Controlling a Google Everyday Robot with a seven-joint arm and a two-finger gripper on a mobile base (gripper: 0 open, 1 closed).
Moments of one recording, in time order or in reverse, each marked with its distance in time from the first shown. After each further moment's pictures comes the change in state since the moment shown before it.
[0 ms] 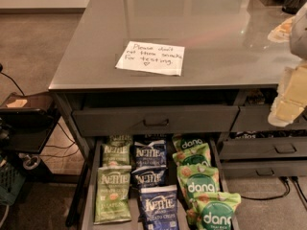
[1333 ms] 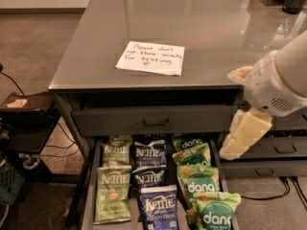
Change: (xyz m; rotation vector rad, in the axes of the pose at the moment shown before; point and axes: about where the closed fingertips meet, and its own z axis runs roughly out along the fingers) arm -0.038 0.047 0.078 -0.064 -0.203 0.027
